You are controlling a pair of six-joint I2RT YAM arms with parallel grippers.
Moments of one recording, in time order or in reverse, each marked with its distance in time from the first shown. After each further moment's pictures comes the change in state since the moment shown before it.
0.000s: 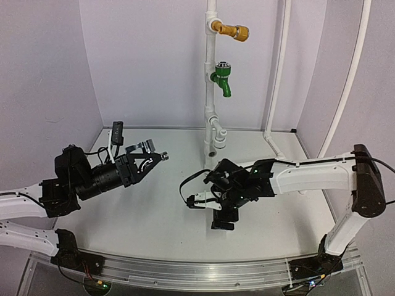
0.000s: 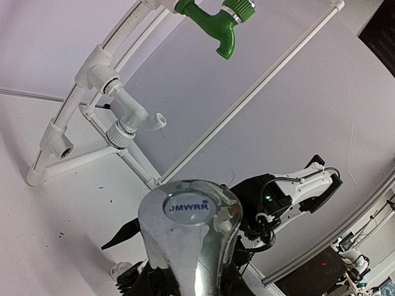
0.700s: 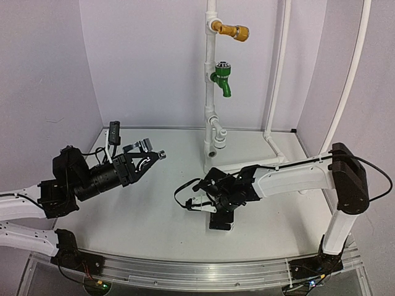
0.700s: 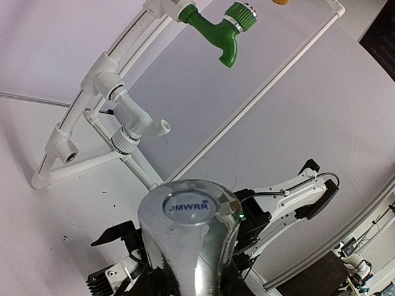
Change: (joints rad) left arm 0.000 -0.021 -0.010 -0.003 -0.026 0.001; right arm 0.000 0.151 0.037 0.022 0.163 0.021
